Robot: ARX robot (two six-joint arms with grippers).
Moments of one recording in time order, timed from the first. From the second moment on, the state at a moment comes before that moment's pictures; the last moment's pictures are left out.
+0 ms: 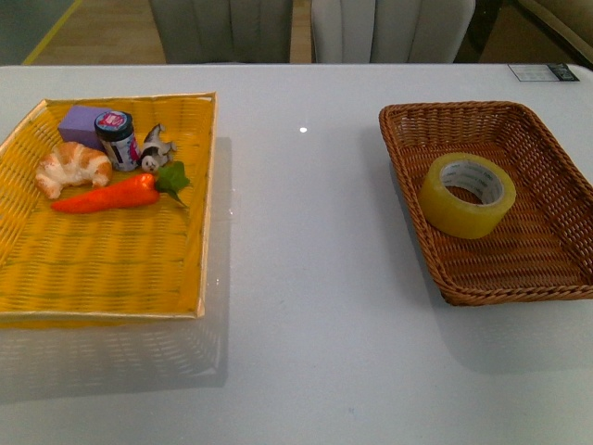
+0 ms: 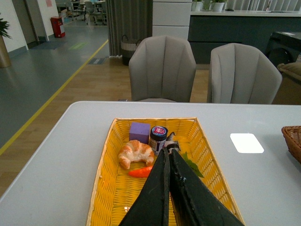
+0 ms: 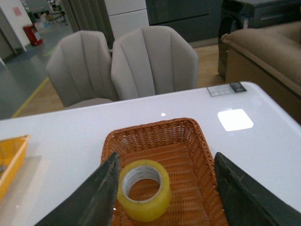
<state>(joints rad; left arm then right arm) 0.00 0.02 0.01 0.00 0.00 -0.01 -0.15 1.20 0.12 1.06 -0.14 0.05</state>
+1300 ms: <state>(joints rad) 0.00 0.02 0.01 0.00 0.00 -0.01 0.00 0.32 0.02 0.32 0.00 0.01</state>
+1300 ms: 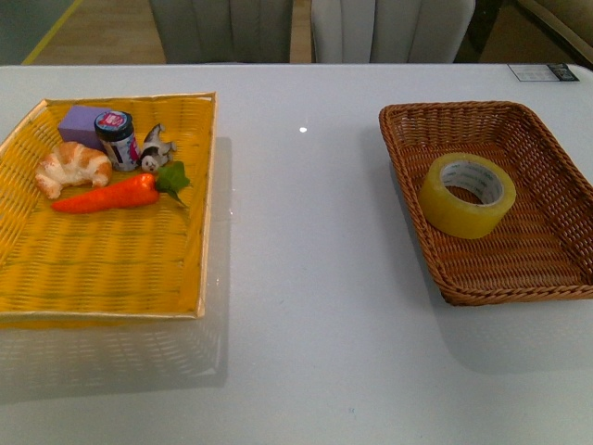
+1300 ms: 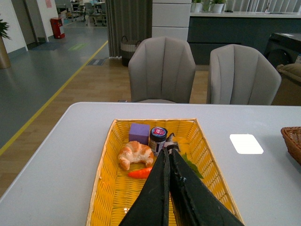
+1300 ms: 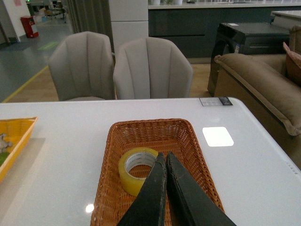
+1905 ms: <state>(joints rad) 0.00 0.02 0.01 0.00 0.00 -0.01 0.00 0.01 0.02 0.00 0.00 0.01</state>
